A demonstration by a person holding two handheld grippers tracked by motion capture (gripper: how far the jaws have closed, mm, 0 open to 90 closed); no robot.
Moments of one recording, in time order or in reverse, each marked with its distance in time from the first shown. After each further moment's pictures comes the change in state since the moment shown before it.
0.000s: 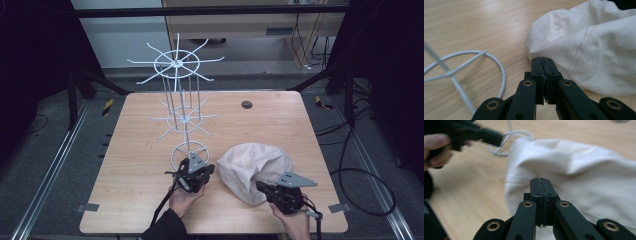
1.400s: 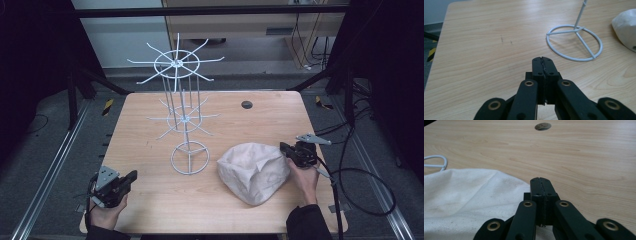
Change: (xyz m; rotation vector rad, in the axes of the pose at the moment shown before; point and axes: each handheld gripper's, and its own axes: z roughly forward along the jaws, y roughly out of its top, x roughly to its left) left arm 0.117 -0.078 -0.150 -0.058 0.288 -0.164; right arm -0.136 0.026 0.049 -0.031 -0.238 0.166
